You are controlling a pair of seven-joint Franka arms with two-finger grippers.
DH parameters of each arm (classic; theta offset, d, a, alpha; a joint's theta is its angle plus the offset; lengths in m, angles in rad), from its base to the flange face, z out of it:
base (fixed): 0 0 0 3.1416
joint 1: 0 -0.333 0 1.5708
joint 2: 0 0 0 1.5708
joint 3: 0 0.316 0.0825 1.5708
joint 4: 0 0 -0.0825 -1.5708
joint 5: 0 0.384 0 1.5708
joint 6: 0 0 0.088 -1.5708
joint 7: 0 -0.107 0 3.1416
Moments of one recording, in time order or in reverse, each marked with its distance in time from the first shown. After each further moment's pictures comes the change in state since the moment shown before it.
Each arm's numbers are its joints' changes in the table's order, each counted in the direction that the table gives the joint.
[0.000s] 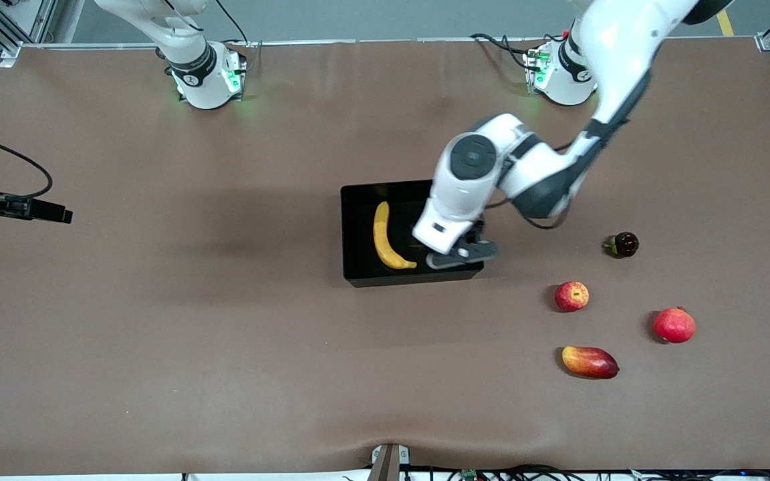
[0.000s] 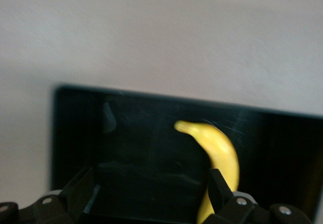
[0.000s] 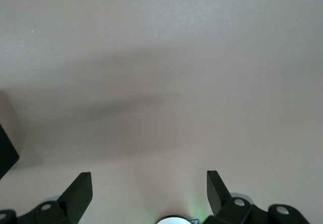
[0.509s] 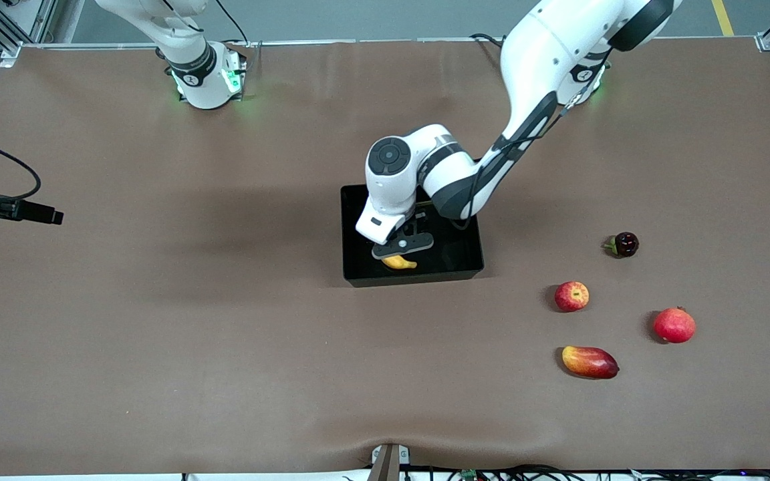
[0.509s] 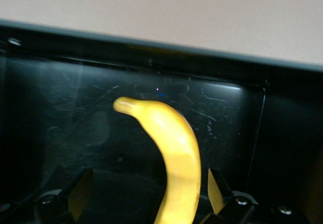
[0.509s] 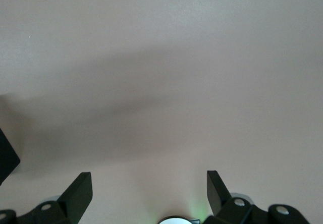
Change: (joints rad) left arm 0.321 0.165 0.243 0.112 0.006 0.110 0.113; right arm 0.021 0.001 -0.001 0.000 0.009 0.001 0.000
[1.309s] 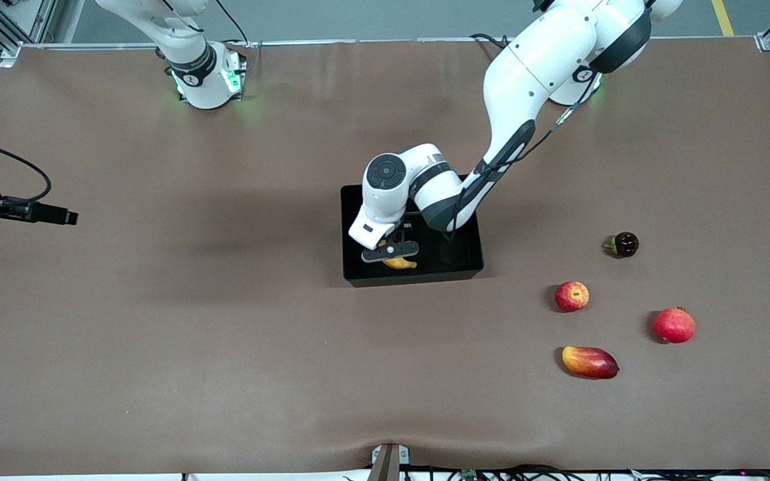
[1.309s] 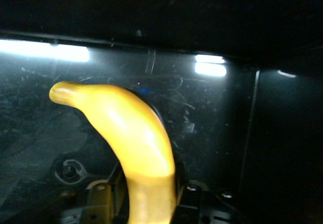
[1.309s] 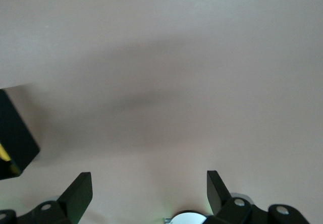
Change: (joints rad) left arm 0.019 0.098 0.002 0.023 0.004 0.121 -0.034; right arm 0.002 0.007 0.004 -0.041 0.097 0.001 0.000
